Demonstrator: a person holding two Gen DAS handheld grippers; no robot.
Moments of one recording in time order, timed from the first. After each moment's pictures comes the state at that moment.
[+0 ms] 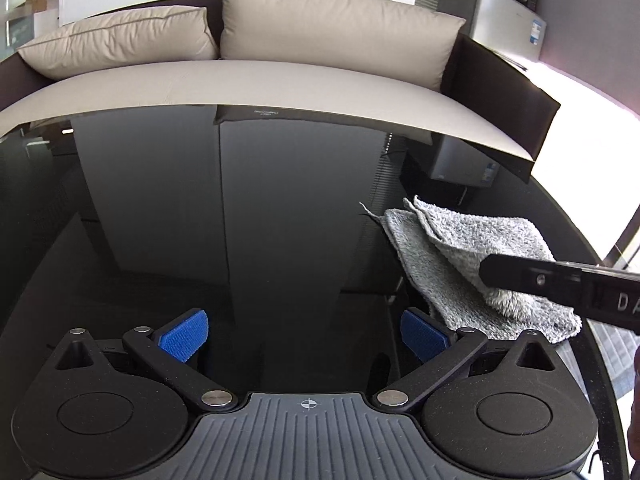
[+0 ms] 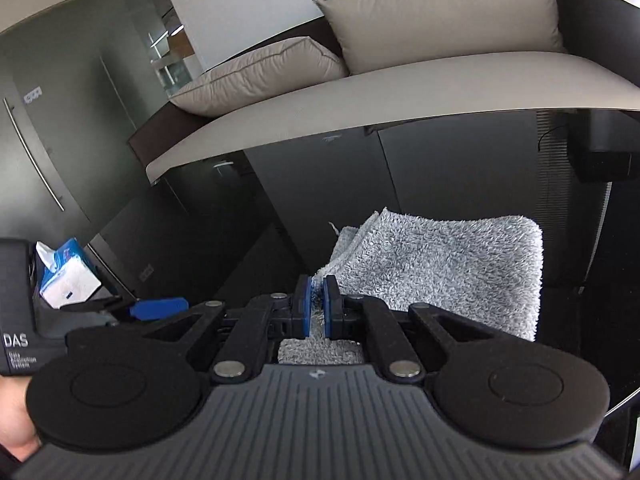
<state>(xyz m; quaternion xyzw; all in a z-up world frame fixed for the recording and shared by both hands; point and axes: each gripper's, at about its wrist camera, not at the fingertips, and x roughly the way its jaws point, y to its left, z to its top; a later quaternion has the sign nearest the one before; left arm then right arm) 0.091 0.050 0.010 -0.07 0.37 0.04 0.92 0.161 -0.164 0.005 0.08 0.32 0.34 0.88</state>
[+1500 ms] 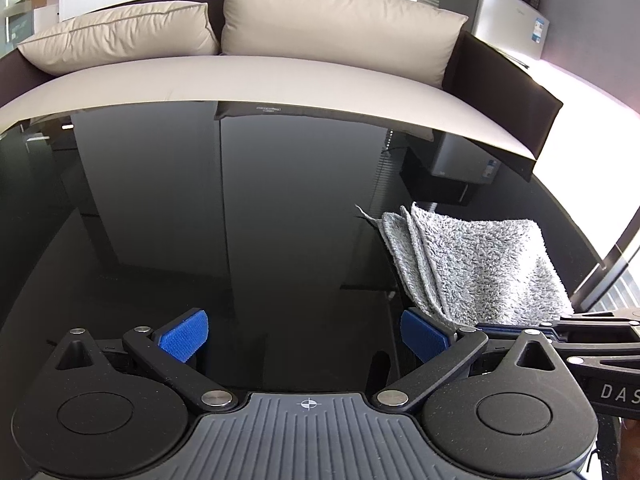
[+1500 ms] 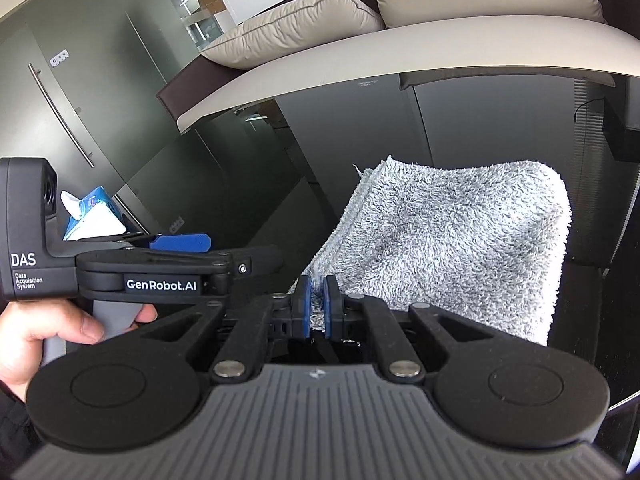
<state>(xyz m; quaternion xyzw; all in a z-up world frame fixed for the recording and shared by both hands) 0.100 0.049 0.007 -0.06 0.38 0.04 0.92 0.156 -0.163 -0.017 0.06 0.38 0.39 0.84</state>
